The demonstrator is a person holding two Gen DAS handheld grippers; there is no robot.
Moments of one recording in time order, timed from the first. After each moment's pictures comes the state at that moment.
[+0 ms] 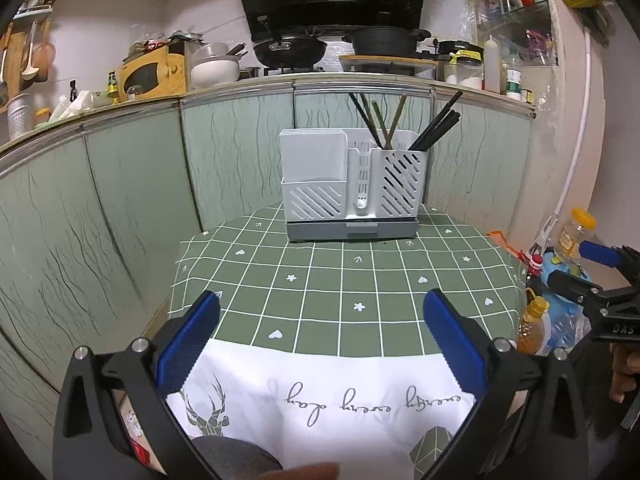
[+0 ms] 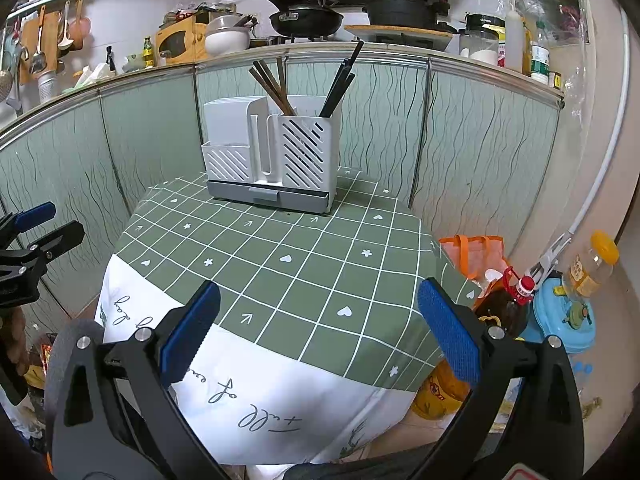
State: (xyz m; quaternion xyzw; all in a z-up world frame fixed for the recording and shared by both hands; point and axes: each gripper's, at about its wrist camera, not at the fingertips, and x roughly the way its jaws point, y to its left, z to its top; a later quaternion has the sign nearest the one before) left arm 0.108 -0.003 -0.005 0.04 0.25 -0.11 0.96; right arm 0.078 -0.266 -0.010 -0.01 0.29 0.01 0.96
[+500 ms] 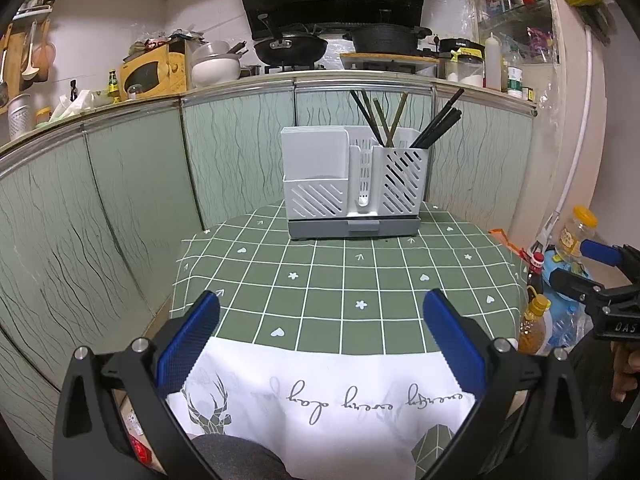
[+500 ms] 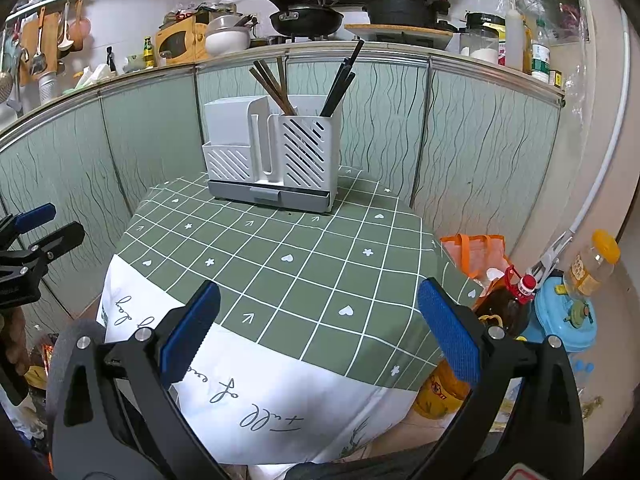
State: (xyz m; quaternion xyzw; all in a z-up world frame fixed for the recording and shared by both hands) left arm 0.108 -0.003 -0.004 0.04 0.25 -0.11 0.96; right arm 0.078 -0.266 -0.010 0.00 0.29 0.01 0.96
